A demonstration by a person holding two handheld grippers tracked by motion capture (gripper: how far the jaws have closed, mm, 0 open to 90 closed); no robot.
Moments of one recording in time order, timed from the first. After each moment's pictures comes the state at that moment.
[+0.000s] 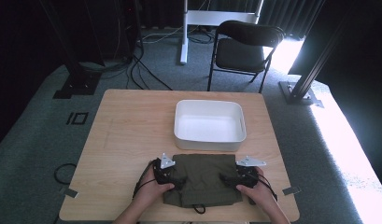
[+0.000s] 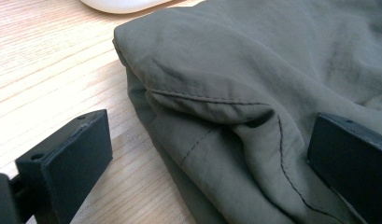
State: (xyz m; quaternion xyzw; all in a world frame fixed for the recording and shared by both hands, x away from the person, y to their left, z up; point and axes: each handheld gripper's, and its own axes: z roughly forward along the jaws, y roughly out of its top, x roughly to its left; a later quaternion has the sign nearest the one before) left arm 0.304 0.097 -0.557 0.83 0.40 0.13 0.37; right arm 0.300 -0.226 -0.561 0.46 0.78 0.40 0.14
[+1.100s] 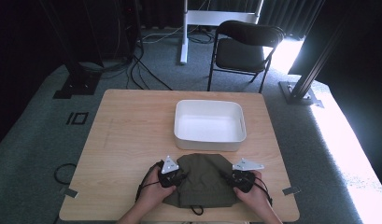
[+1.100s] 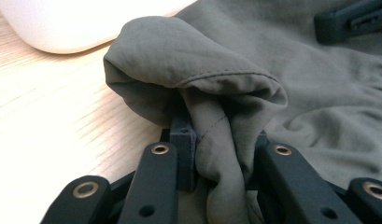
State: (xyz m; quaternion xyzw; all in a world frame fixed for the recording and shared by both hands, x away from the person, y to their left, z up) left arm 0.290 0.090 -0.543 0.82 0.35 0.11 0.43; right arm 0.280 -0.208 -0.536 0.41 0.79 0.42 0.15
